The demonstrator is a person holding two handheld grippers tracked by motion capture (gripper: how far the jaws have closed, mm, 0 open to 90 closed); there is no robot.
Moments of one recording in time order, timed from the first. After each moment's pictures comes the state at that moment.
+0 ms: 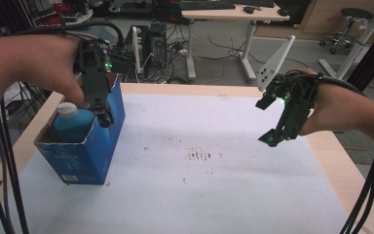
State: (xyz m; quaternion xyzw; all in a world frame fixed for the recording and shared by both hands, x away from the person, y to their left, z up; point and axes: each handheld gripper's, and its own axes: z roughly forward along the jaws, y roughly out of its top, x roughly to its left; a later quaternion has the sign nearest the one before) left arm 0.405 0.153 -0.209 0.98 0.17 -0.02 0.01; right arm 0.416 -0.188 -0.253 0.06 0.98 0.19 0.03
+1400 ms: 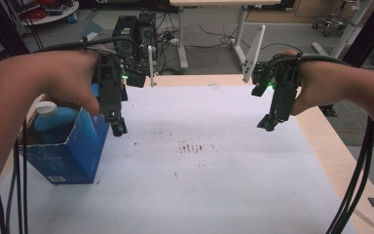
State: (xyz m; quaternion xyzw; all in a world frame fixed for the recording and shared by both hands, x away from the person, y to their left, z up) left arm 0.424 0.106 -0.249 1.00 0.09 -0.03 0.01; right arm 0.445 -0.194 -0.266 0.05 0.99 0.09 0.02
